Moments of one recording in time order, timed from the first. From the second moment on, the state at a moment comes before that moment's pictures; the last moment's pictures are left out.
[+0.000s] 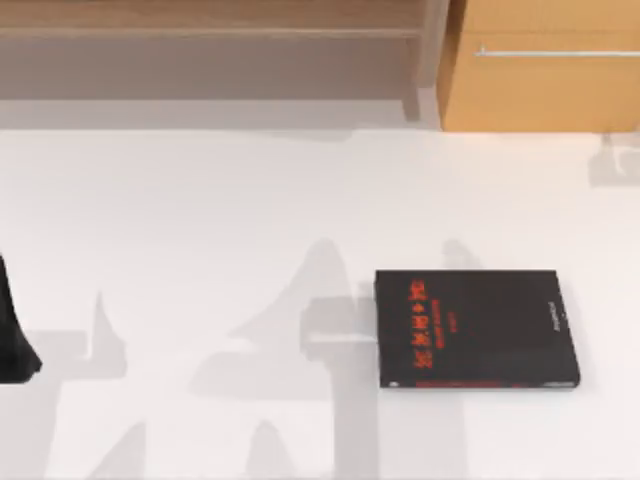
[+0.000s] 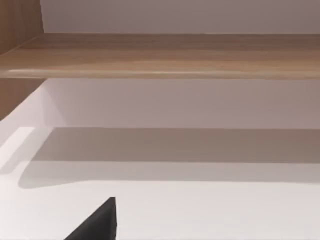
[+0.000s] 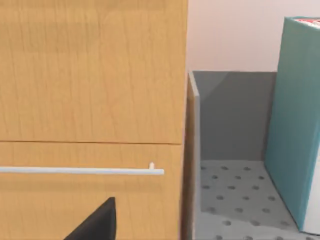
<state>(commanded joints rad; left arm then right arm) 0.00 0.00 0.00 0.00 0.00 0.00 -0.24 1.19 0.82 0.37 -0.22 0.00</state>
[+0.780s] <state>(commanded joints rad) 0.00 0.00 0.00 0.00 0.00 0.00 -0.40 1.95 1.34 0.61 -0.37 -0.01</state>
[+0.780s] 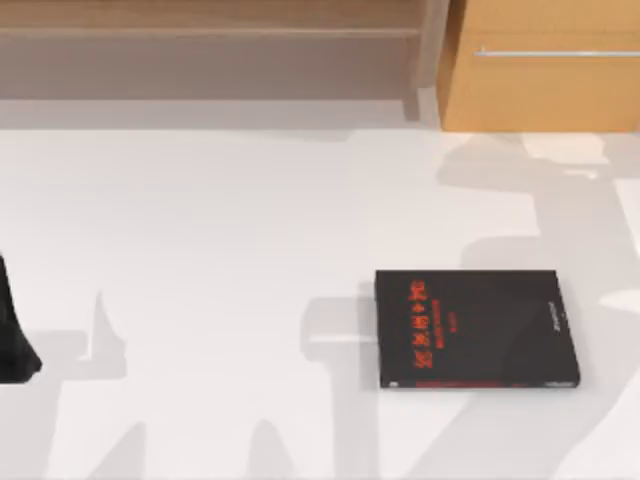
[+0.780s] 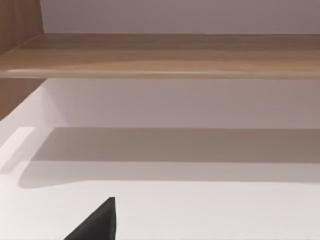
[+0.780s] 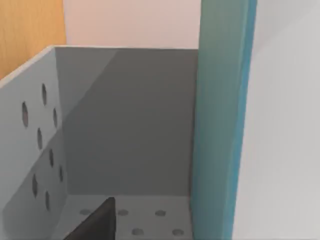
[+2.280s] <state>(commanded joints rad) 0.00 0.00 0.00 0.00 0.00 0.00 -0.38 2.09 1.52 0.56 -0.35 -0.01</state>
